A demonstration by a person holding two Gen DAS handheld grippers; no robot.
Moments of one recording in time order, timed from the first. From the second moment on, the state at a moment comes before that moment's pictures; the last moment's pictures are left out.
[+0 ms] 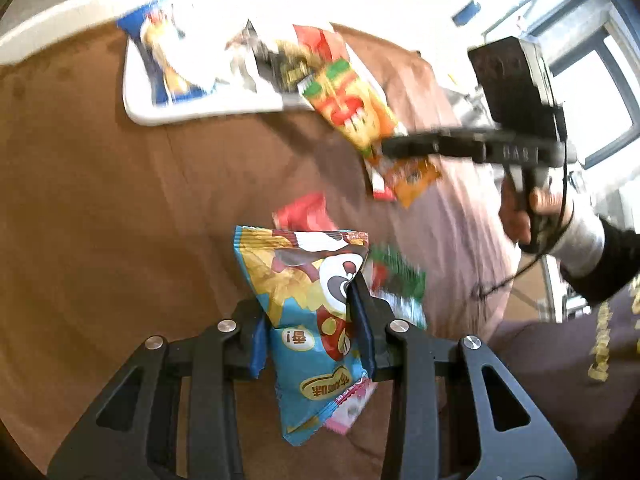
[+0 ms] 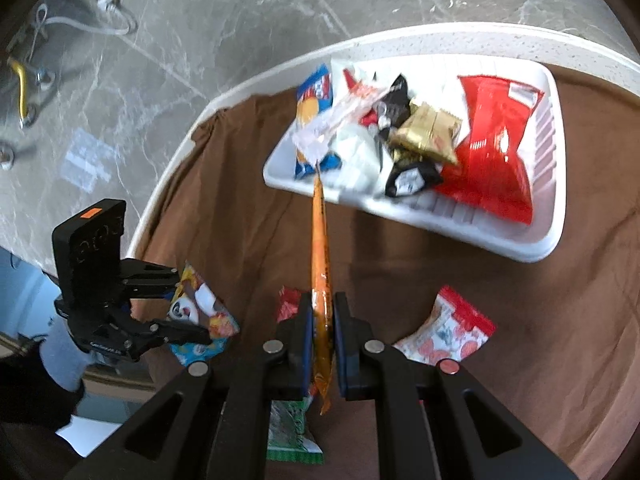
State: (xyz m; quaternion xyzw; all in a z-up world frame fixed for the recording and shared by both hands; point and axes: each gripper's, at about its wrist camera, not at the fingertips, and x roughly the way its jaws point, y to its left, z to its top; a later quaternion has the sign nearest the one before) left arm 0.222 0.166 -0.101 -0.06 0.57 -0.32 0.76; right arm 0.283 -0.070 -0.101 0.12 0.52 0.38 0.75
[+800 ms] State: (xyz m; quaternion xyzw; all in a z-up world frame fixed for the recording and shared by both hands) left arm 0.422 0.128 -0.093 -0.13 0.52 -0.24 0.81; right arm 0.399 -0.113 -0.078 0.22 0.48 0.29 0.80
